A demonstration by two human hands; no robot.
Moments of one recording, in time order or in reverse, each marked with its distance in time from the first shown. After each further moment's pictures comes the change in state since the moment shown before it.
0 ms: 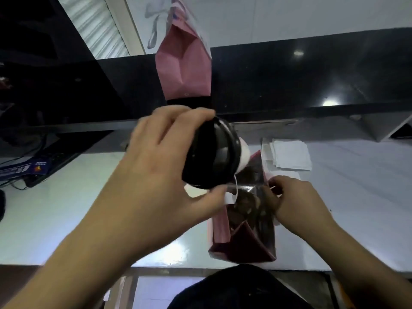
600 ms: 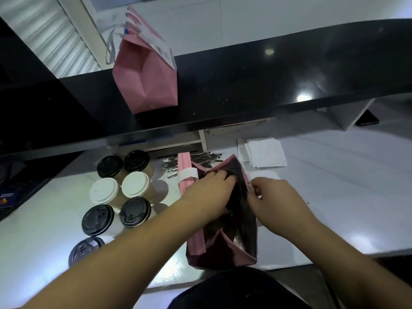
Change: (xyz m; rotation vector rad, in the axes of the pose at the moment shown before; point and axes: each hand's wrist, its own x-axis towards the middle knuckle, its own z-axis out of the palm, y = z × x) left_hand 0.069 -0.004 0.211 0.273 -0.669 0.245; right_hand 0.003 0.016 -0.016 -0.070 0.028 -0.001
